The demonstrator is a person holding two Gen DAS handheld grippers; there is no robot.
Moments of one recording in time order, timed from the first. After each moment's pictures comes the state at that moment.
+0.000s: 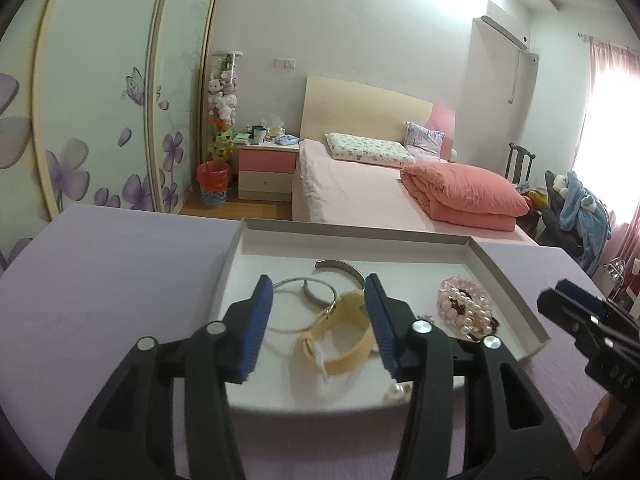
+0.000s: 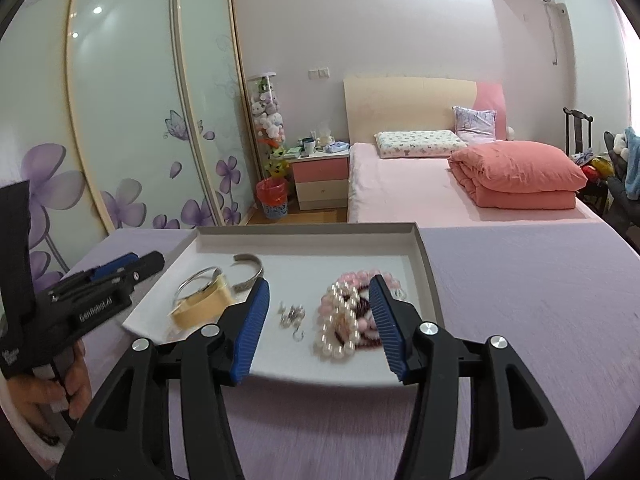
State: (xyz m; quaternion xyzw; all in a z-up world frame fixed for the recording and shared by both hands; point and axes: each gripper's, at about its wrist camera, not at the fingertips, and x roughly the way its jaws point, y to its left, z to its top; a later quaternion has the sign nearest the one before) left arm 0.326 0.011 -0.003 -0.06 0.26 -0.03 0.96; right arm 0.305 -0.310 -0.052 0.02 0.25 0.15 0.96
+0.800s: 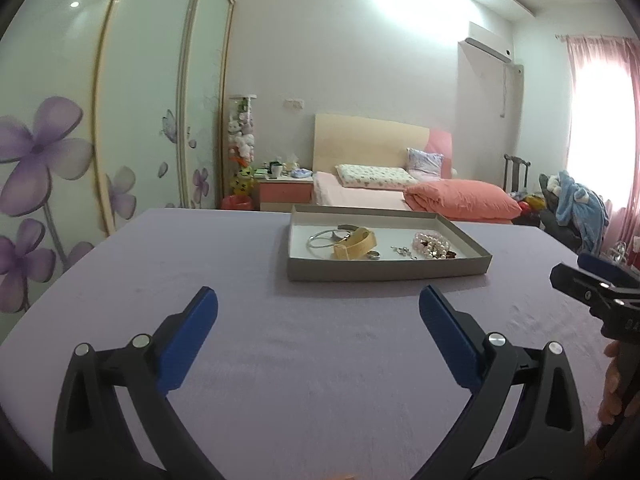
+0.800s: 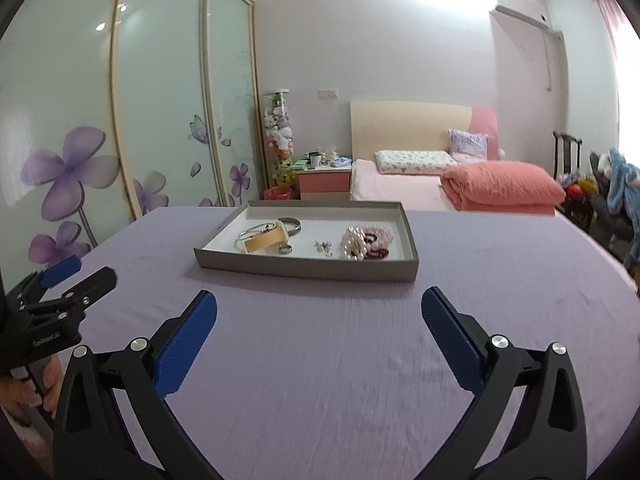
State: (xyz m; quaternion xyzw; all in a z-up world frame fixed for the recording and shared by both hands) left arm 0.100 0.022 0.007 -0.03 0.19 0.00 0.98; right arm 0.150 -0.310 -0.039 0.01 0.22 0.15 0.97
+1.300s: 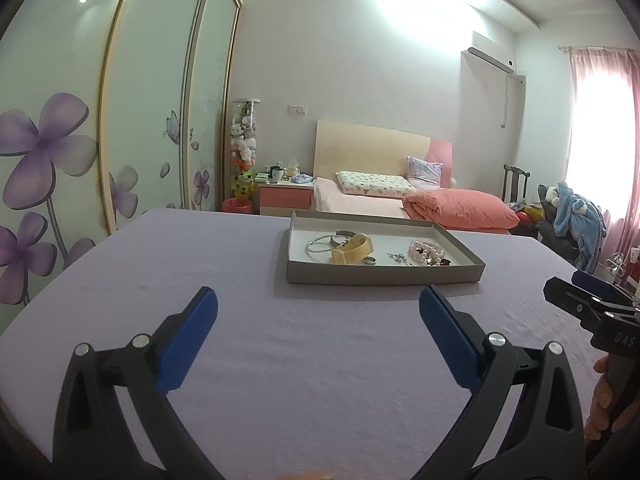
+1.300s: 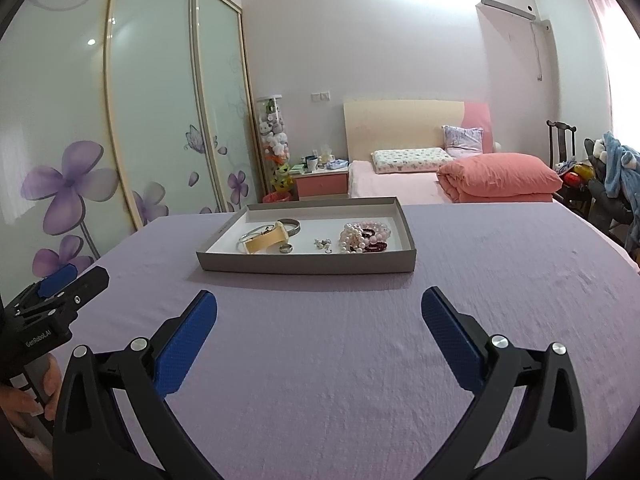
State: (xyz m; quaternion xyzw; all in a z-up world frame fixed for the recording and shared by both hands) left arm 0.091 0.027 0.010 -0.04 0.18 0.00 0.98; right arm 0.138 -0.313 -0.046 0.03 0.21 0.14 0.97
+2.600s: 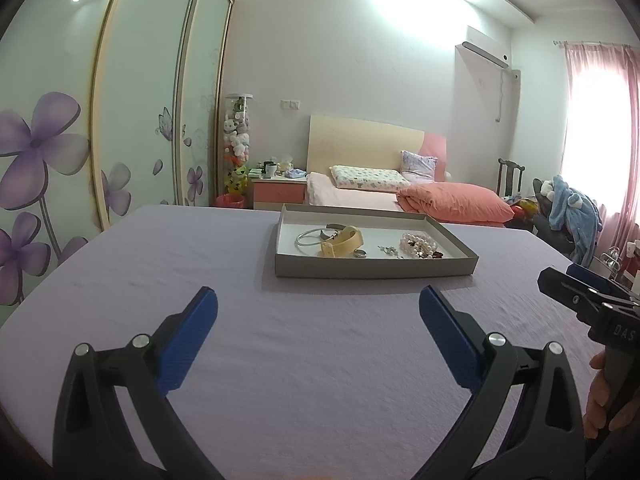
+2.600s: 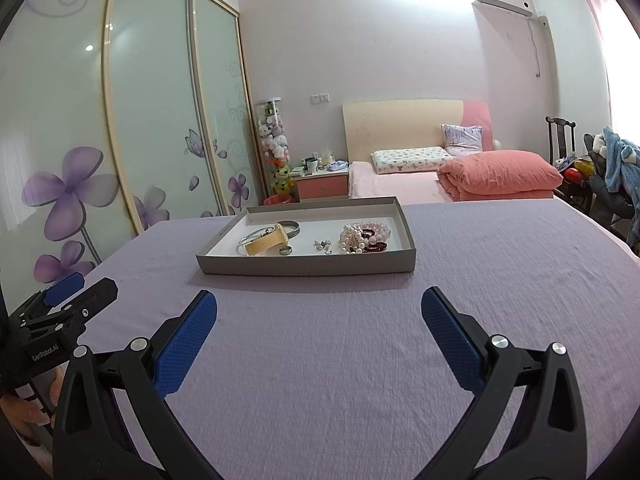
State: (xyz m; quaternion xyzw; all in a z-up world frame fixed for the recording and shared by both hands) left arm 0.094 0.019 0.003 -0.04 0.19 -0.01 0.98; right arm 0.138 -0.315 -0.043 0.03 0.21 0.14 0.97
